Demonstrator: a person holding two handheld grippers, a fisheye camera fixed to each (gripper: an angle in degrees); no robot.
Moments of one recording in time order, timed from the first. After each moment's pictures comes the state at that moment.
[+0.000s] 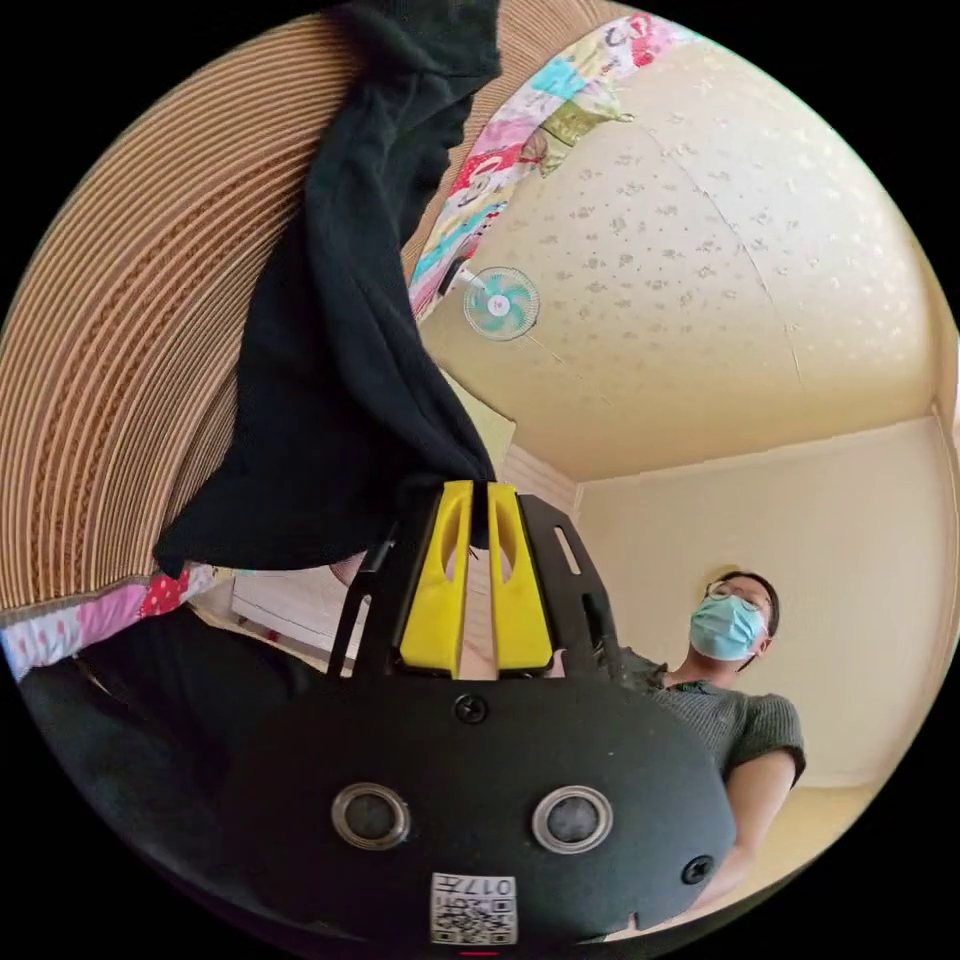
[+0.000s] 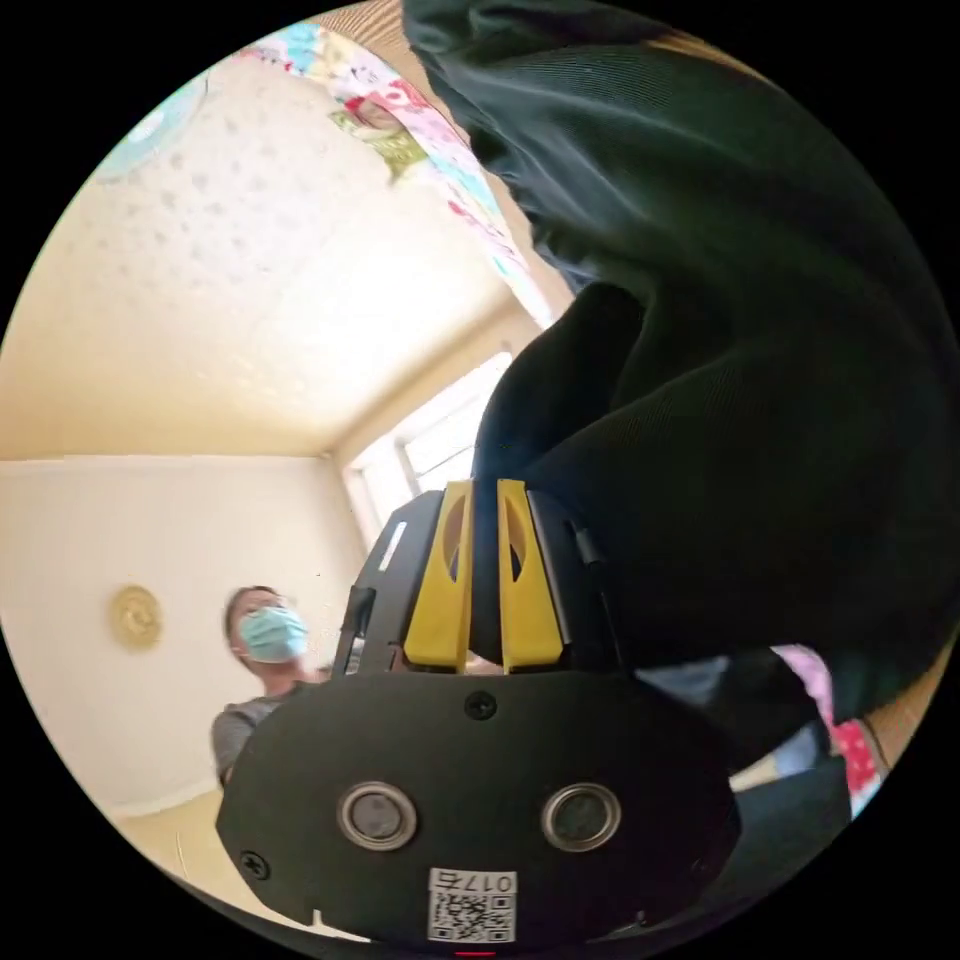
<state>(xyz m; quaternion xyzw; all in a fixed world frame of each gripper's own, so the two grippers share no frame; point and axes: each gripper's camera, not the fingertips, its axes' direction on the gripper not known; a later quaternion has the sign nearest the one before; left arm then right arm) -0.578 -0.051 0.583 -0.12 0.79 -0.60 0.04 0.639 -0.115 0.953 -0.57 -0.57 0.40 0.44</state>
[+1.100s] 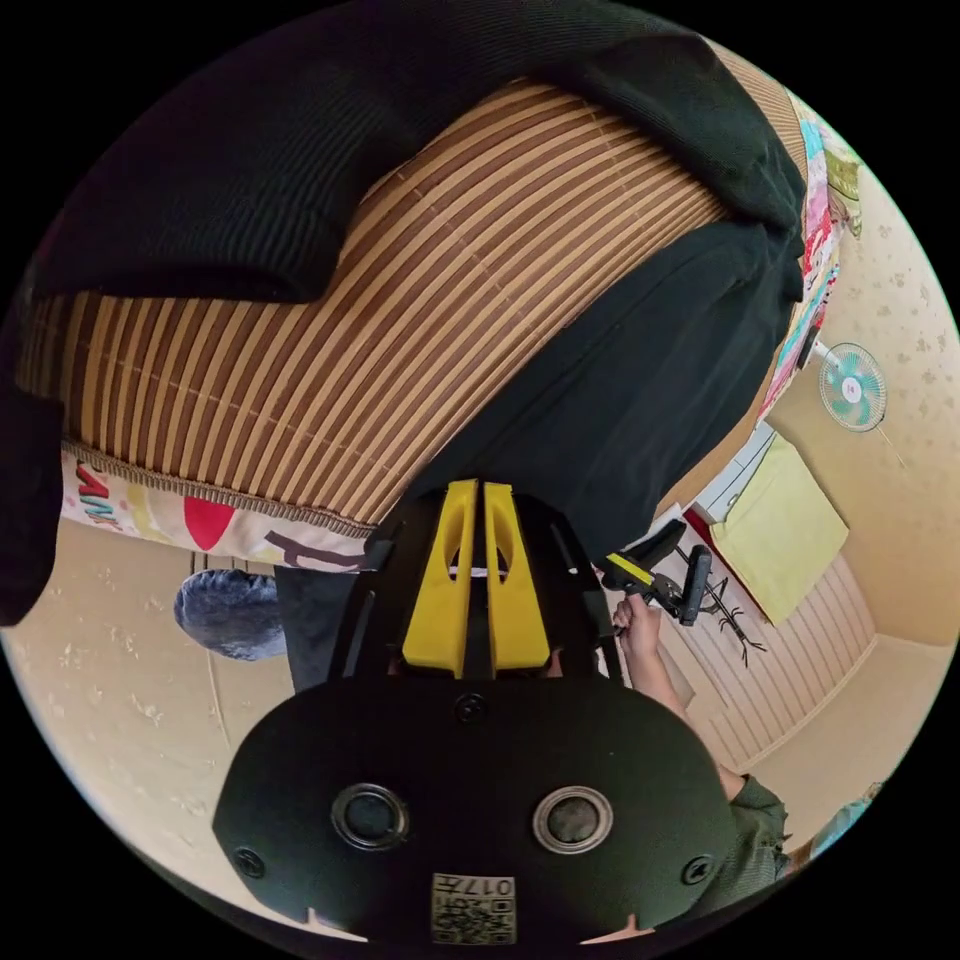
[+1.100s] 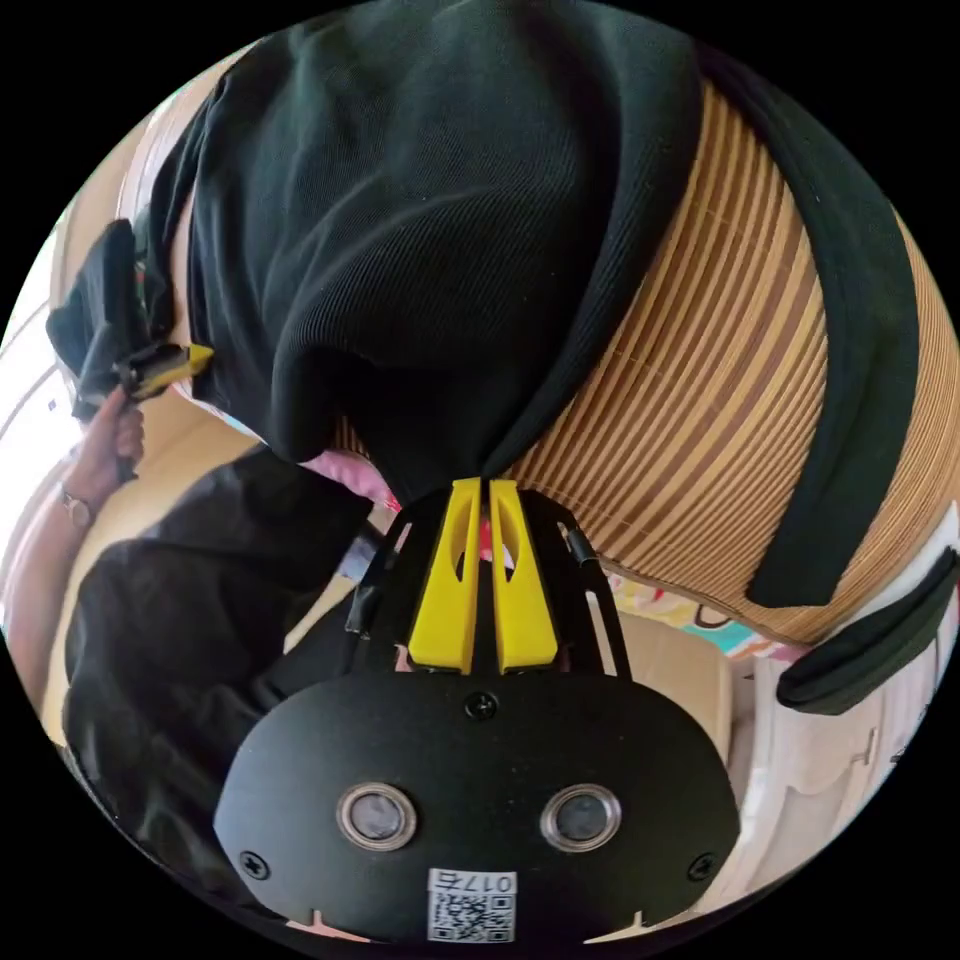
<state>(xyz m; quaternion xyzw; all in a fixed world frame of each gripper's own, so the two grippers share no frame) -0.172 -0.025 0.516 -0.55 0.63 -0.45 0.31 0.465 -0.008 0.879 -0.78 -0.14 -0.26 0.56</state>
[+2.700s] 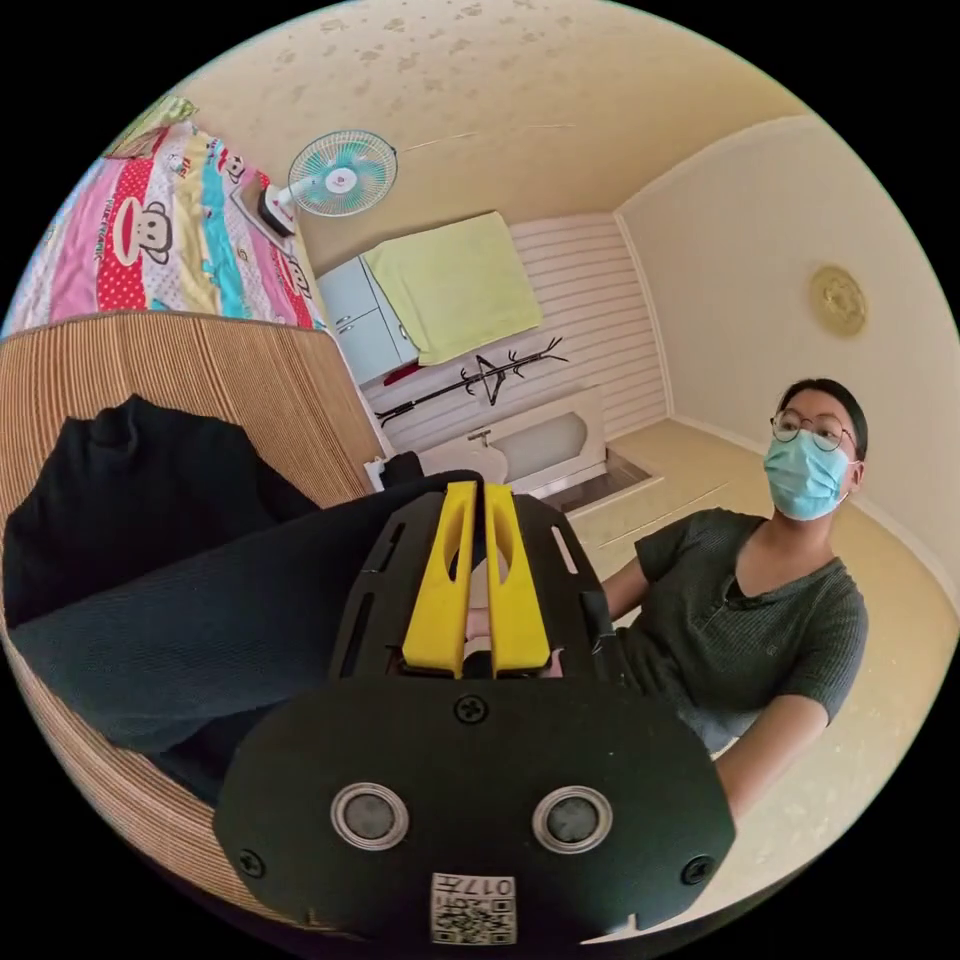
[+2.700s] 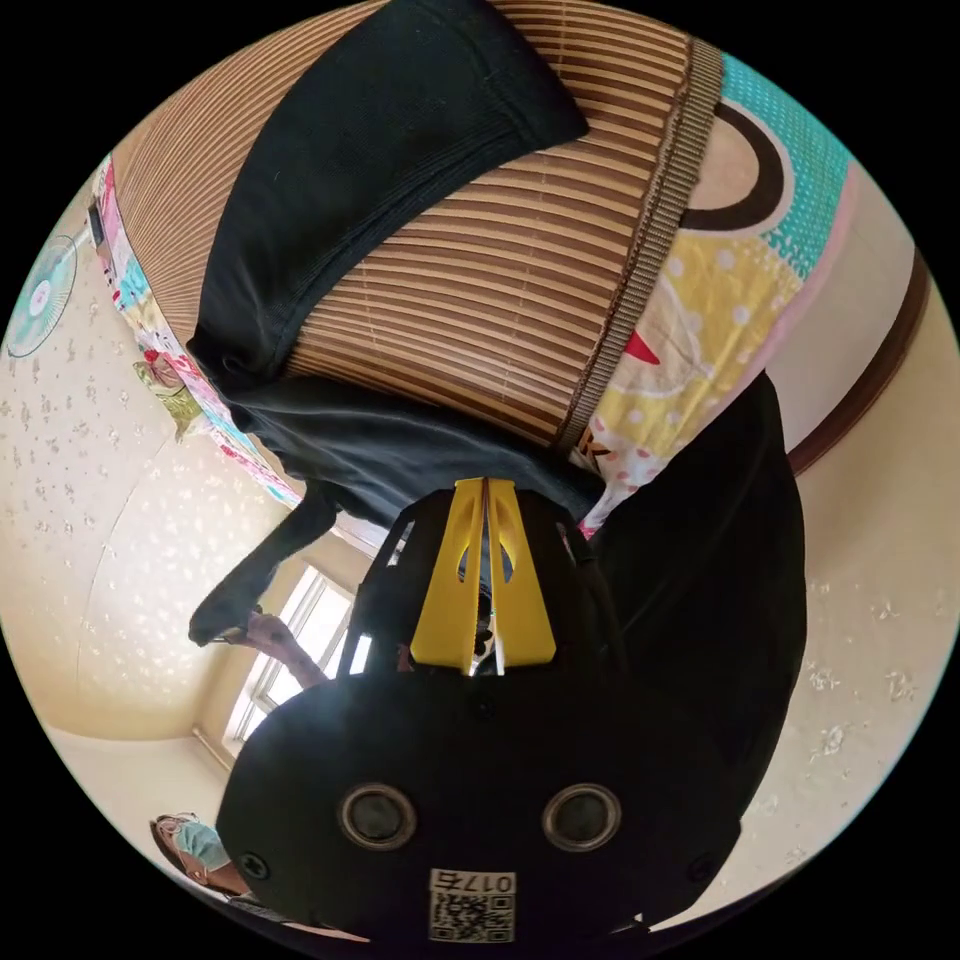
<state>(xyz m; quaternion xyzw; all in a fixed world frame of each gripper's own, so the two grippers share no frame) -0.377 -0.377 0.603 0.00 0.93 -0.22 0.31 0.838 -0.003 0.775 -0.62 -0.13 0.57 0.52</state>
